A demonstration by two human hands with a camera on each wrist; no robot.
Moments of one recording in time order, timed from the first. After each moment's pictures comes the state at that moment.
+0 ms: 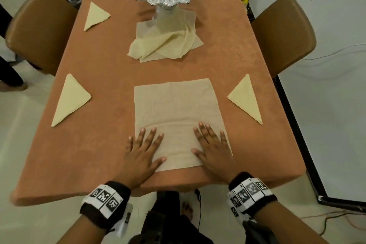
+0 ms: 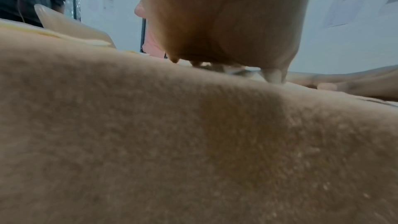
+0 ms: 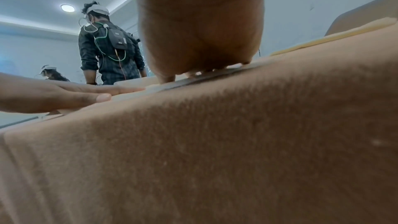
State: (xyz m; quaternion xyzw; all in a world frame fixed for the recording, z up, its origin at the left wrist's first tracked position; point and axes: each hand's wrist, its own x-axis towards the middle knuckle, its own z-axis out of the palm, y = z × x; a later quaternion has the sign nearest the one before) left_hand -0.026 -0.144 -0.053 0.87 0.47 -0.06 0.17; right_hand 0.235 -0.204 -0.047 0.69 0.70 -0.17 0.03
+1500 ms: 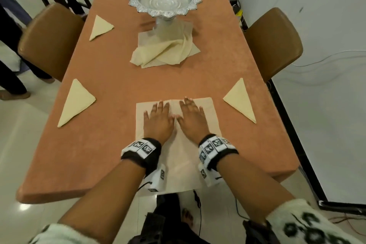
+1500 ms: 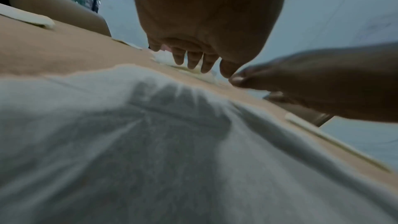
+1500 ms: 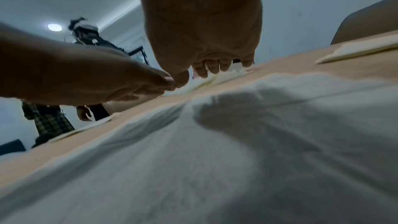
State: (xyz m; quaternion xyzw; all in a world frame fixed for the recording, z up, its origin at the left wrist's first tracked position) left_hand 0.065 -0.082 -0.012 0.79 0.58 0.03 0.19; right_hand 0.193 -0.110 -0.010 0.73 0.66 -0.17 -0.08
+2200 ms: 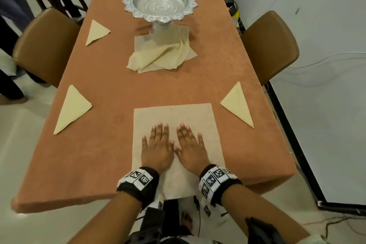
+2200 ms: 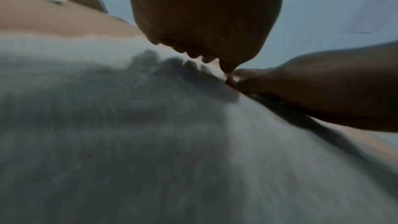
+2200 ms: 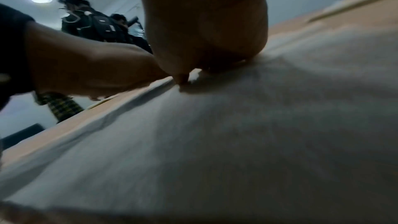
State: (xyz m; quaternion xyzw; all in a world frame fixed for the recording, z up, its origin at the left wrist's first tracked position) left_hand 0.049 -0.133 -0.042 0.80 0.56 -0.04 0.22; right_hand 0.183 -0.175 -0.034 0.70 0.68 -0.24 0.01
